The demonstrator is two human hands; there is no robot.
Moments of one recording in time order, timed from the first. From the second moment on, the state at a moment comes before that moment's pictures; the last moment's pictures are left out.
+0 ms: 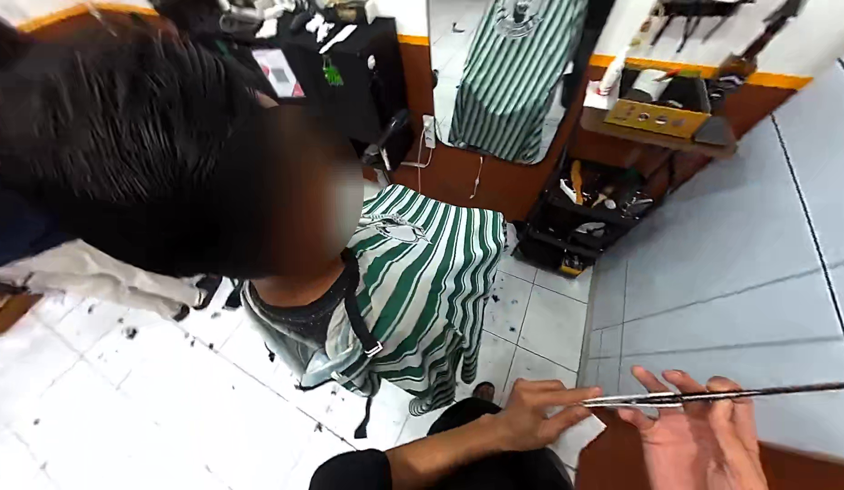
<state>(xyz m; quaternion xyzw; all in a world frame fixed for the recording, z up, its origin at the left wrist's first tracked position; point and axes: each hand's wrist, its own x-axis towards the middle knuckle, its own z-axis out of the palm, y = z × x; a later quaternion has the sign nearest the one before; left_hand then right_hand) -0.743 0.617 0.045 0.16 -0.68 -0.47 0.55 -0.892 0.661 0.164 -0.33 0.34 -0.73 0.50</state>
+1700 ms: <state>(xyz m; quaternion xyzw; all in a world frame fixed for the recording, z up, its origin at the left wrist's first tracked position) -0.505 0.448 0.407 0.89 -0.38 0.23 0.11 -0.563 0.148 0.353 -0.76 -0.41 -0.29 0.40</state>
